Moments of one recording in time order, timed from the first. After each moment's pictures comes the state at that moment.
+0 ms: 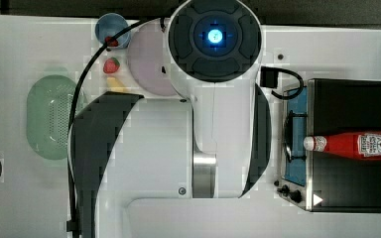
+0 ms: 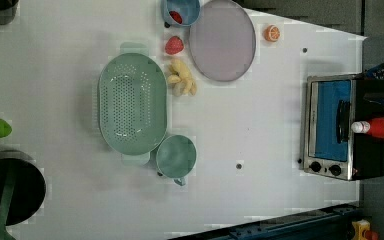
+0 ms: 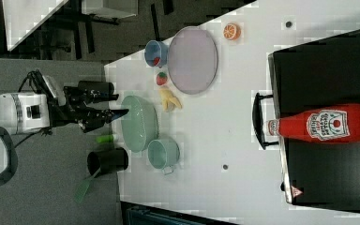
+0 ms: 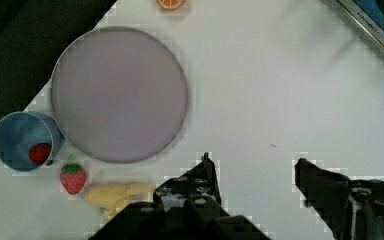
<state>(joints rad) 0.01 0.01 -0.01 -1.74 -0.01 0.21 0.08</state>
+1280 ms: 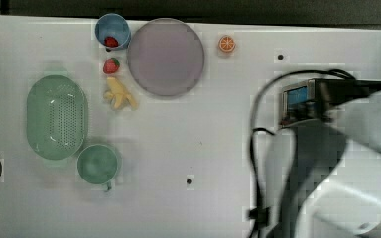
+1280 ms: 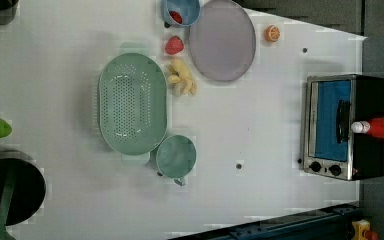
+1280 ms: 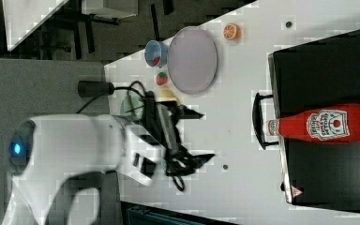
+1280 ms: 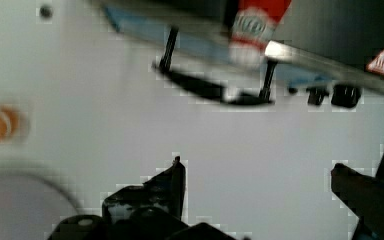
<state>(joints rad) -0.08 -0.02 -0.40 -1.91 0.00 0.25 0.08</state>
